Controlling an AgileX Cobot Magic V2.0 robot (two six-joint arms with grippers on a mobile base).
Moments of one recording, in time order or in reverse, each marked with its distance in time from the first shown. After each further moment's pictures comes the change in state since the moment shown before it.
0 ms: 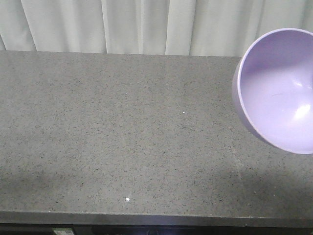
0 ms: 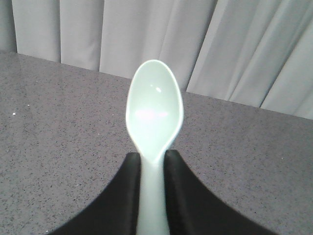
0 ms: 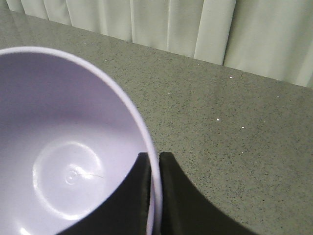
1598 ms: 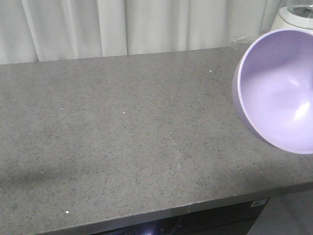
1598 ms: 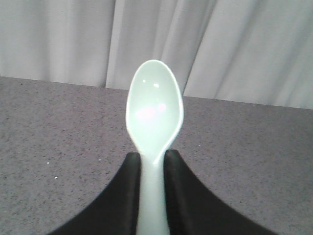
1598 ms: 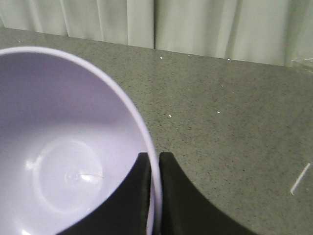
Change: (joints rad) left arm 0.000 0.000 0.000 0.000 0.000 0.000; right arm 0.000 0.000 0.000 0.000 0.000 0.000
